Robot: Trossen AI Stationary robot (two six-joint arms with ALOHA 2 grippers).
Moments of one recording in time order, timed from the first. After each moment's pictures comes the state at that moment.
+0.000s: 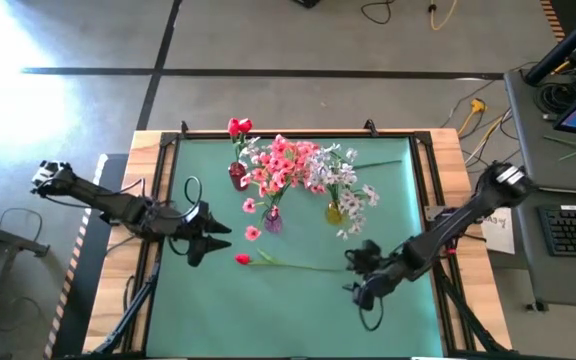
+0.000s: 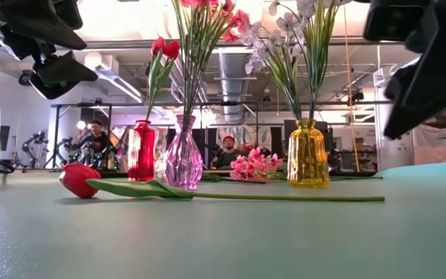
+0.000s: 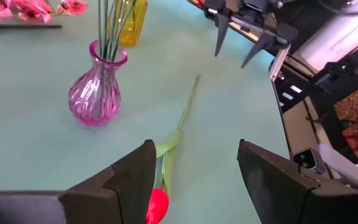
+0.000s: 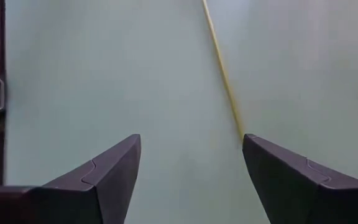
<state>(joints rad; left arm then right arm) -0.37 0.65 0.40 -0.19 -0.25 -0.68 0.60 1.48 0.77 -0.23 0.32 0.86</state>
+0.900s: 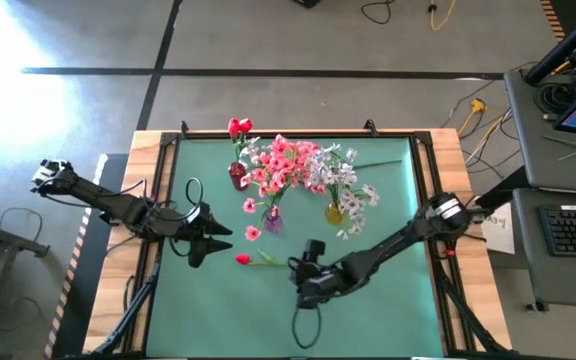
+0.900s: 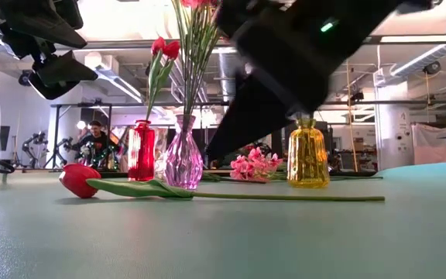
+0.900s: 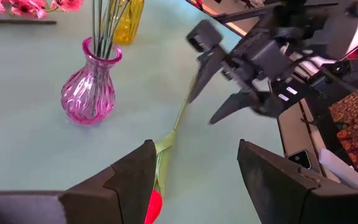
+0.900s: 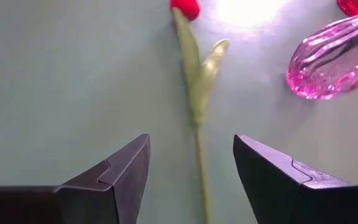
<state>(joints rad) -0.38 0.67 0.40 -0.17 -0.25 -0.70 0.44 2.02 1.28 -0.17 0.54 0.36</state>
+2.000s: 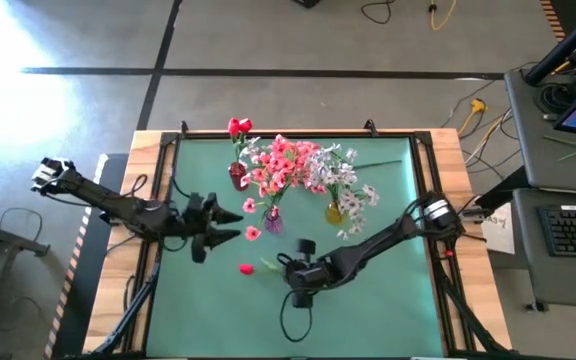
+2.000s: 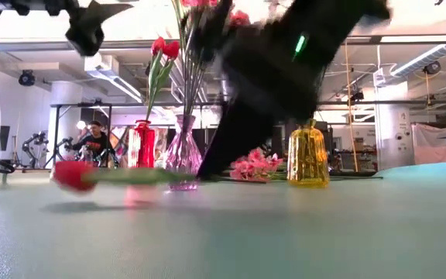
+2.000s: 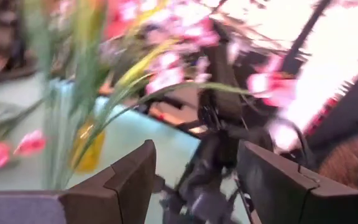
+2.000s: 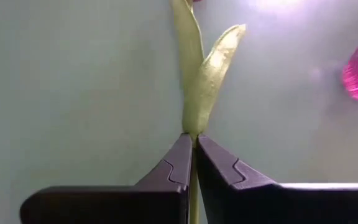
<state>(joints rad) -0.39 0.76 0.40 0.39 -0.38 -0.46 0.39 2.07 1.36 -0.24 0.35 0.29</state>
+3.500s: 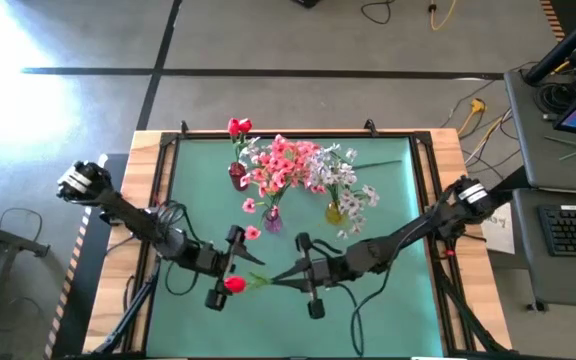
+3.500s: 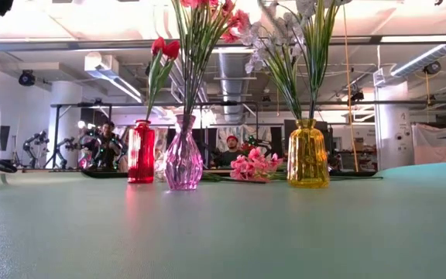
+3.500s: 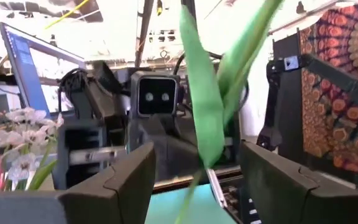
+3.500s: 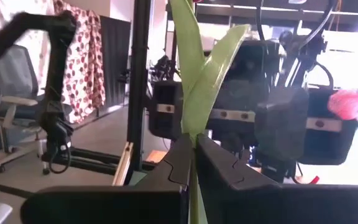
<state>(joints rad) -0.57 1.37 0.55 1.12 -0.28 0.16 0.43 1.81 1.10 0.87 0.22 -0.15</state>
